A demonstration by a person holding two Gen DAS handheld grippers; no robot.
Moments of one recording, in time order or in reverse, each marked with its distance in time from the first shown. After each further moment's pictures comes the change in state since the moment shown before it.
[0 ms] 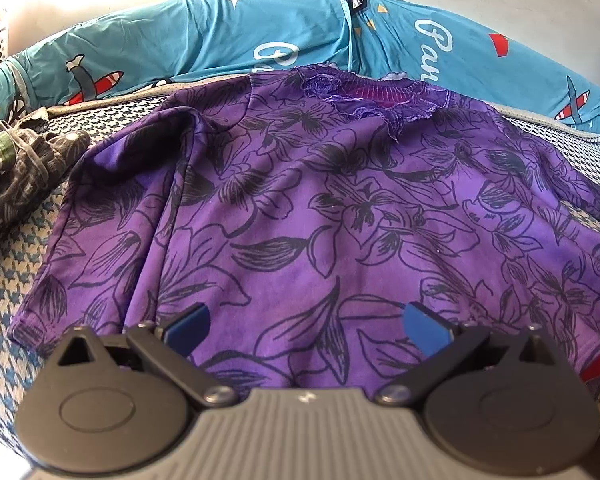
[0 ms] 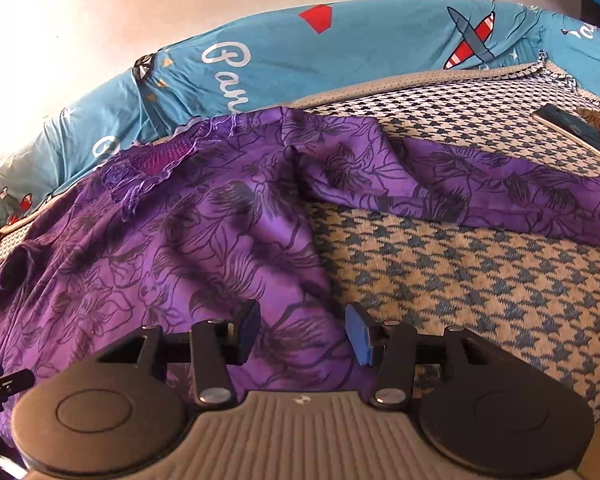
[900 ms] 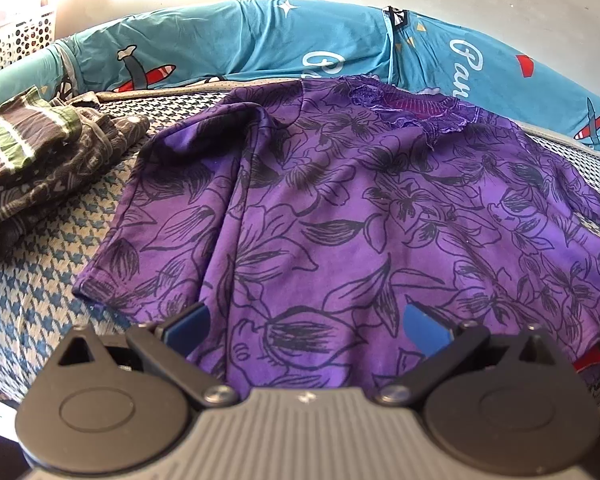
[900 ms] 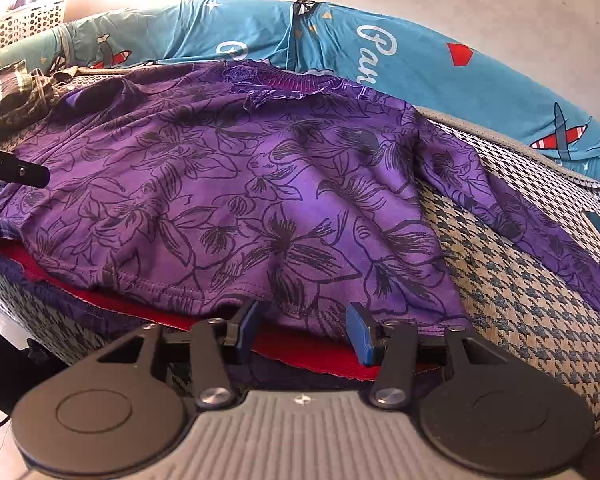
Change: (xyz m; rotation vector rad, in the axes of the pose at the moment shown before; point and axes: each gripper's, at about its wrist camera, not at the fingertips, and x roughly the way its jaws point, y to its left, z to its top) left arm -0.041 0.033 -0.020 -0.073 -0.014 0.059; right arm -0.043 0.075 -0.081 -0.494 -0.014 0.008
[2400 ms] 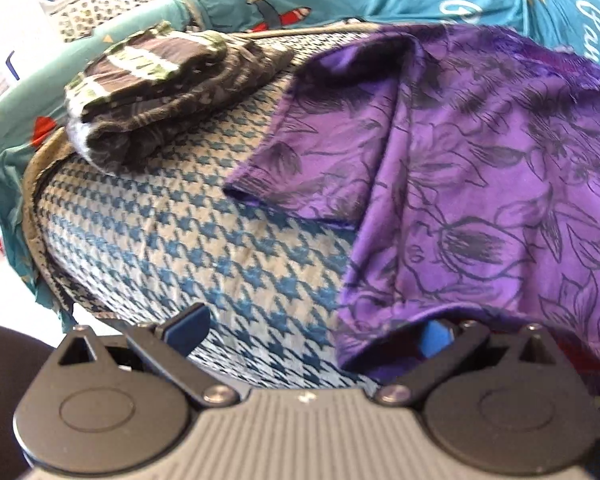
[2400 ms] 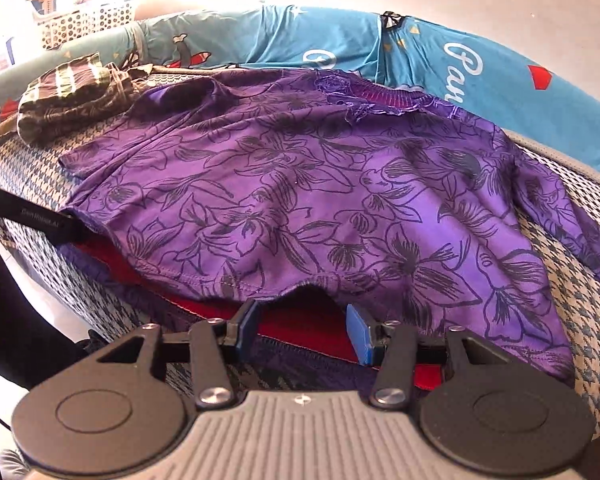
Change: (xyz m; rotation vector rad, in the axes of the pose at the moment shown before) left arm -0.004 0.041 -0.038 -0.137 0.114 0.407; right arm 0.006 0.057 0.003 -0.077 -0.028 0.186
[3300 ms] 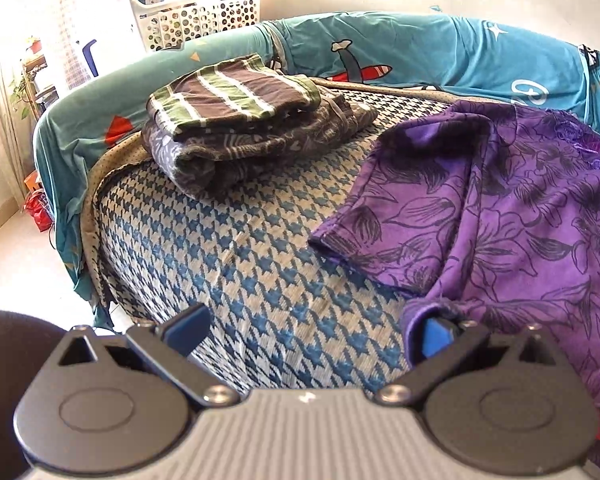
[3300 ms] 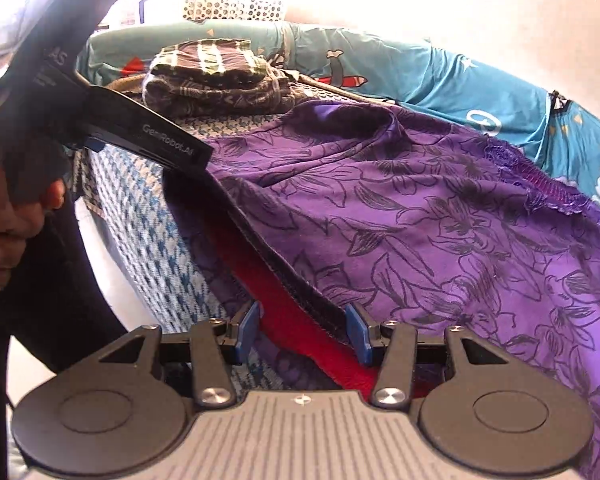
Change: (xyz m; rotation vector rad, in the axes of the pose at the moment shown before) left arm -0.022 0.030 0.008 -0.162 -0.128 0.093; right arm 0.046 0.093 0.012 -0.287 -0.109 0.262
